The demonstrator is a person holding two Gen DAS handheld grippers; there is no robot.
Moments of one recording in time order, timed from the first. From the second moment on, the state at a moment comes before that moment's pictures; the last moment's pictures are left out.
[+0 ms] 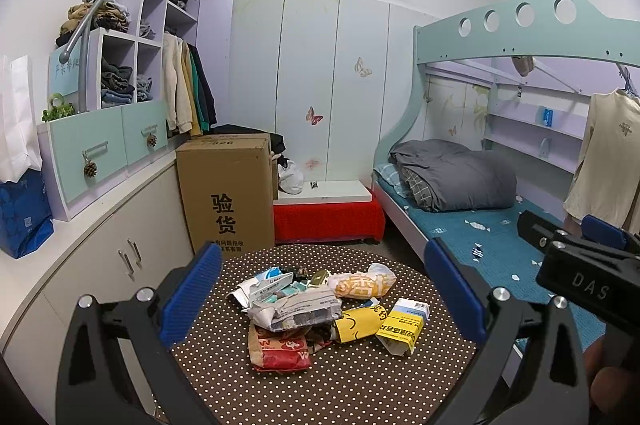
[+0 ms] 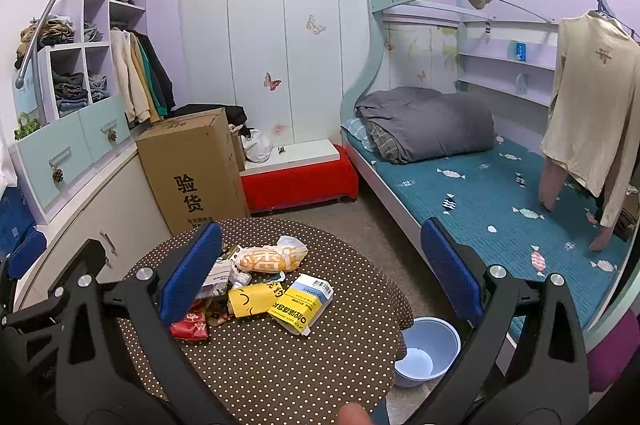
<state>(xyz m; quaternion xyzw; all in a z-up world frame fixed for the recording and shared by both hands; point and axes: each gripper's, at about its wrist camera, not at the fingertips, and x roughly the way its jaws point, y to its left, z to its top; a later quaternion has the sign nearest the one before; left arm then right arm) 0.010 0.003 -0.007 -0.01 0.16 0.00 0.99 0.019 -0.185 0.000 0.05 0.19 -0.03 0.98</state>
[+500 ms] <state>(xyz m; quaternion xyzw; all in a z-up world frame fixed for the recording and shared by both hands) 0.036 0.009 -0.030 -0.02 0.20 0.00 0.98 0.047 -0.184 -0.022 0.04 0.22 -0.03 0.97</state>
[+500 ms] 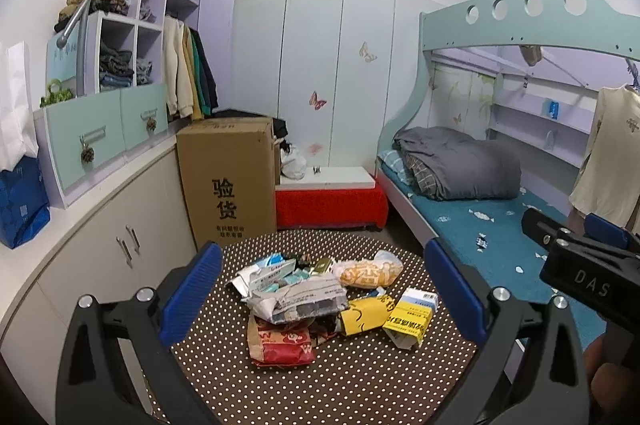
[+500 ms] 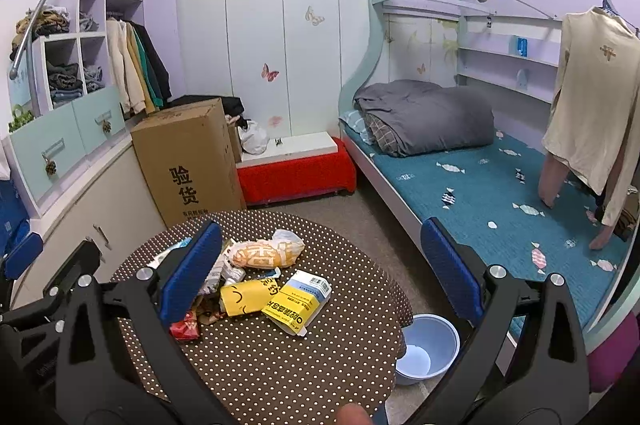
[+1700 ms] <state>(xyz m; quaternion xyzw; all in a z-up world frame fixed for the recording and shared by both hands) 0.152 0.051 -0.211 0.00 0.41 0.06 0.91 0.198 -0.167 -0.204 0.07 0.45 -0.01 0.89</state>
